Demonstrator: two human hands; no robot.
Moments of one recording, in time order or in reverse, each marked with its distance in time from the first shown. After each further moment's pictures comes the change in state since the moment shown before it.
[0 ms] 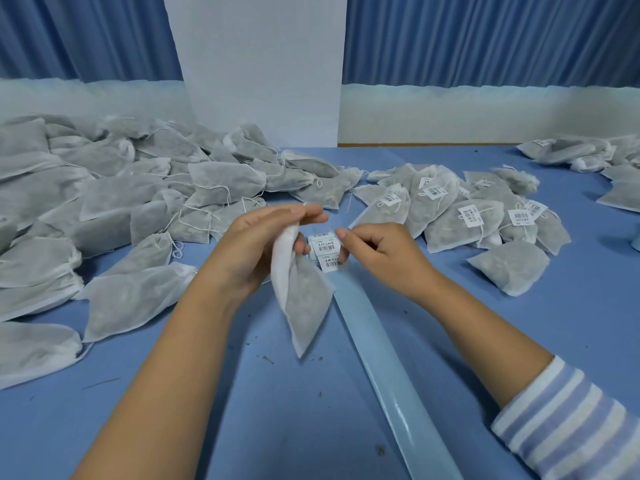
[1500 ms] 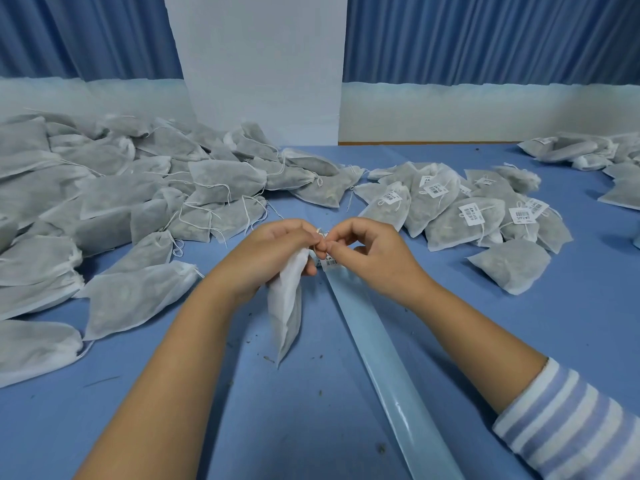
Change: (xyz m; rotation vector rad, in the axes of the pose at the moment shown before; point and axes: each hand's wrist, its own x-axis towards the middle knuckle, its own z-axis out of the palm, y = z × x) left_hand 0.000 -0.002 0.006 0.446 -0.003 -0.215; right_hand -0.006 -0.018 0.011 0.316 -0.021 0.077
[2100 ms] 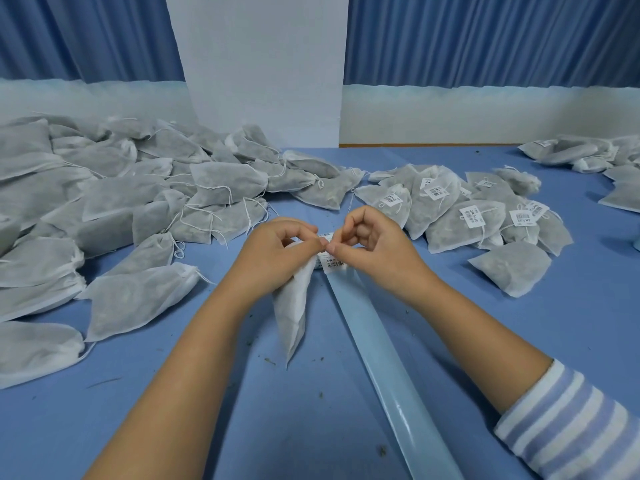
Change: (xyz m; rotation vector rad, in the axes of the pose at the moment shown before) left_hand 0.010 -0.012 0.007 0.201 0.250 0.192; right_hand 0.003 0.000 -0.005 0.147 -0.006 0.016
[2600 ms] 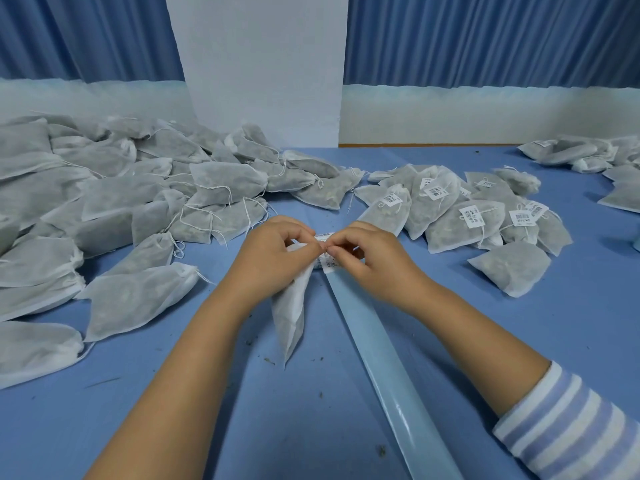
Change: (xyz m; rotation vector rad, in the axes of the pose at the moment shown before) left_hand 0.004 -0.010 -0.001 0.135 0.034 0.039; right_hand 0.002 0.009 0.000 -0.614 -0.041 -0.163
